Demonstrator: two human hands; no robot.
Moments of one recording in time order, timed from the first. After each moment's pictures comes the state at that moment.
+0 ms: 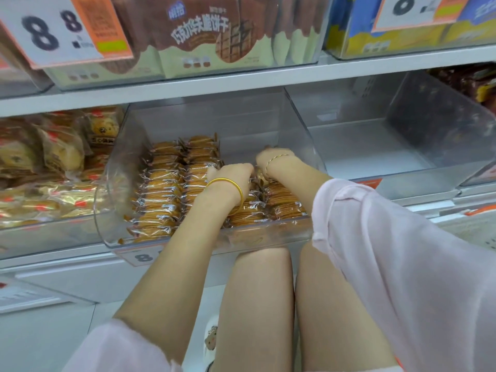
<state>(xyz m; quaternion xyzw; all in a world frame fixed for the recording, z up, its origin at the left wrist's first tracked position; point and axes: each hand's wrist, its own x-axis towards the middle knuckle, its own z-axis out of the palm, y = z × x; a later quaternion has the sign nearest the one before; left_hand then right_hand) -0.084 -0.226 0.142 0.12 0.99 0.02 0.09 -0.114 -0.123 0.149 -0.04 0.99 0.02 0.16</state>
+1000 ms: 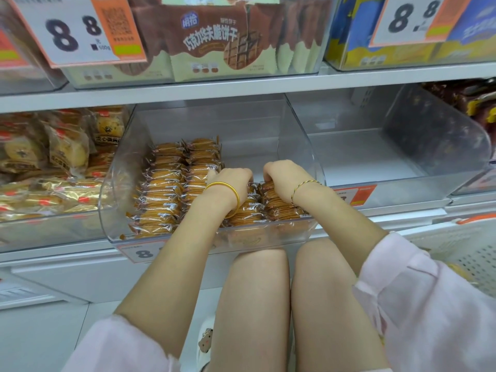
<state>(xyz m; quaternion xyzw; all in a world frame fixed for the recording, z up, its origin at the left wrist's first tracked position) -0.080 -0.231 0.138 0.12 0.99 0.01 0.08 -0.065 -0.104 0.152 -0.09 0.99 -0.06 0.06</state>
